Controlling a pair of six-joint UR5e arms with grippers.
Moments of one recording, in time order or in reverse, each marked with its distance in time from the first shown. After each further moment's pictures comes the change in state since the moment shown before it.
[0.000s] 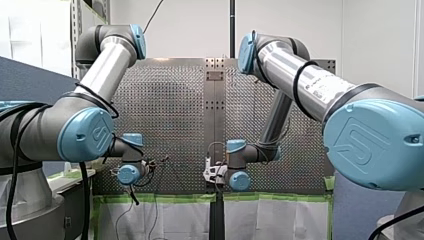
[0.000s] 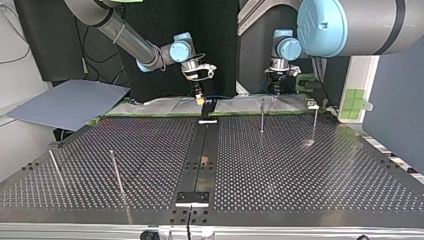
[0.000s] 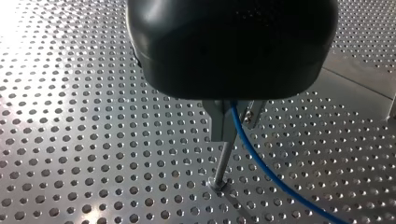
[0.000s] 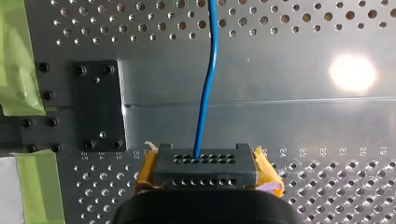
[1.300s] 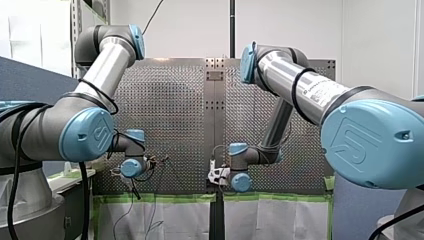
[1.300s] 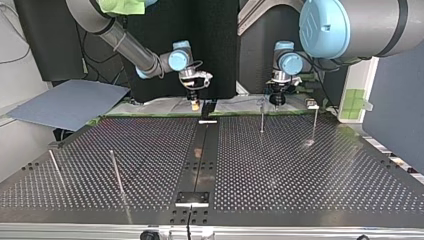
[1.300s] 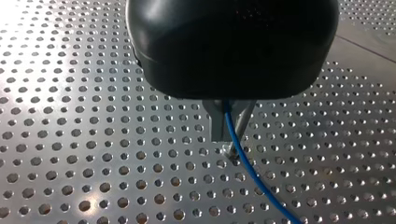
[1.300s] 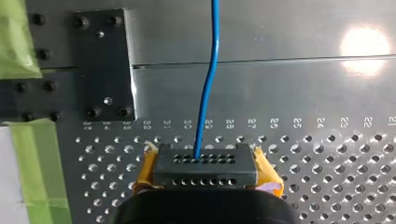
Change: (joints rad) left arm 0.018 -0.001 0.126 -0.156 0.003 -0.013; right arm -0.036 0.064 -0.109 0.069 0.034 0.003
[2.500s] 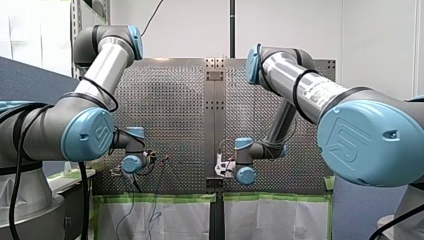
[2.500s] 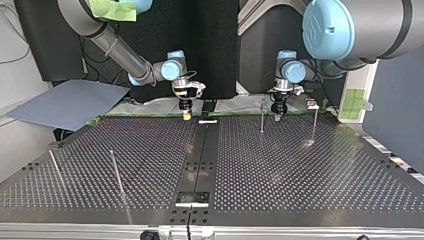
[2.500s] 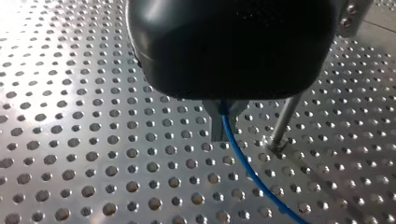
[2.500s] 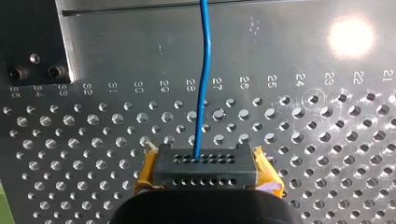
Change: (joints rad) left arm 0.026 0.001 0.066 0.002 0.052 0.013; right arm -0.057 0.001 -0.067 0.032 -0.010 -0.001
